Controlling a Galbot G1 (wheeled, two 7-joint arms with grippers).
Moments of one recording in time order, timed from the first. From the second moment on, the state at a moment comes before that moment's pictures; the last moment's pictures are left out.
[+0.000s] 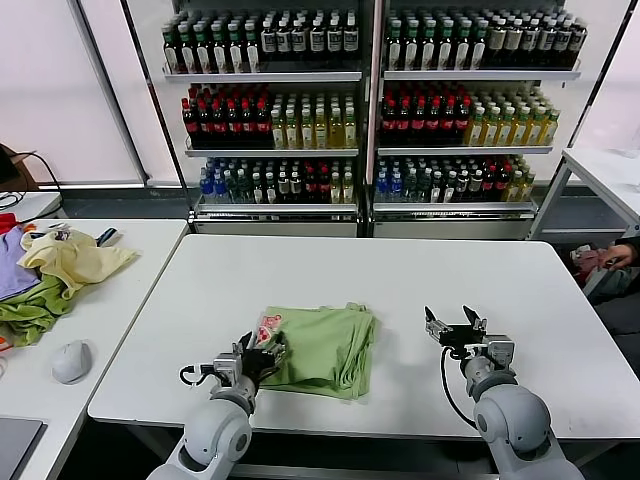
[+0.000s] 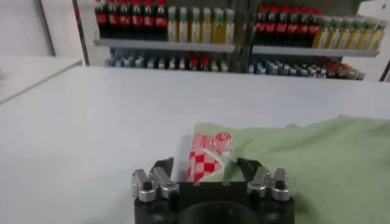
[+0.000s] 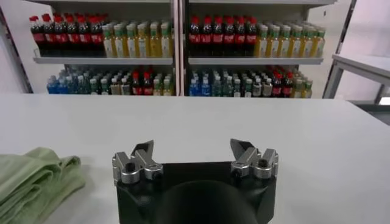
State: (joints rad) left arm 1.13 -1.26 -0.17 -1.84 -0.52 0.52 -0.40; right arm -1.17 1.20 0.48 1.92 0.41 -0.51 0.15
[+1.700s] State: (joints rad) left arm 1.03 -1.07 -0.54 -2.03 -1.19 0.57 -0.45; right arm -1.19 1.21 0.49 1.97 0.42 -0.51 0.15
